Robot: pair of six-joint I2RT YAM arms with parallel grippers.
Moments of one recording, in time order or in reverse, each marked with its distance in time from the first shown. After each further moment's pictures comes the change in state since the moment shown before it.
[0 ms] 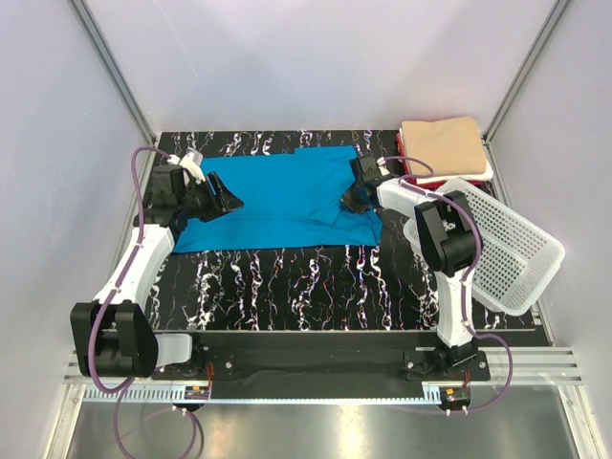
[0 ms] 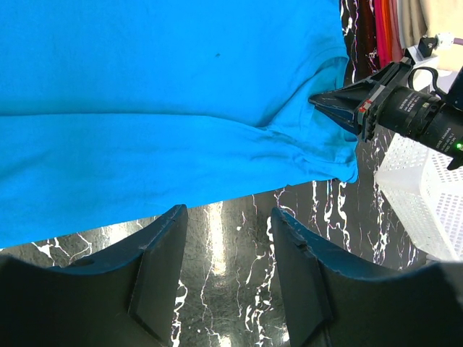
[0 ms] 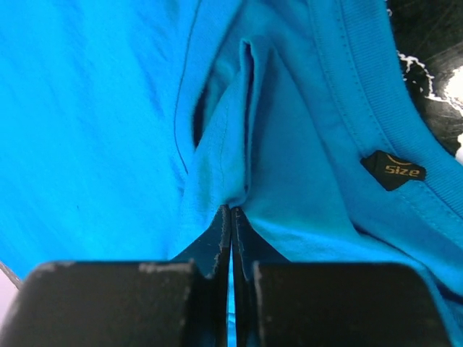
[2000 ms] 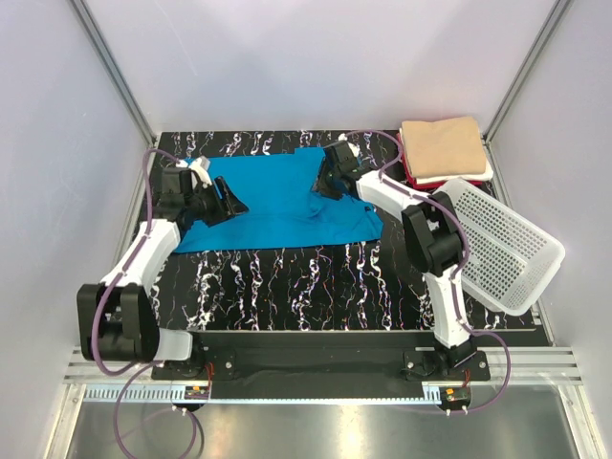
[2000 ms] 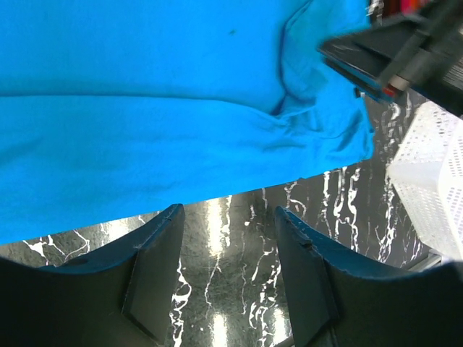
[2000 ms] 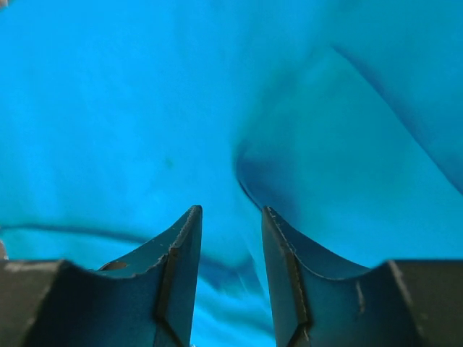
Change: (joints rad) left arm -0.015 0.069 -0.017 0.015 -0.005 -0.006; right arm 0.114 0.097 0.263 0.028 -0.025 -0.311
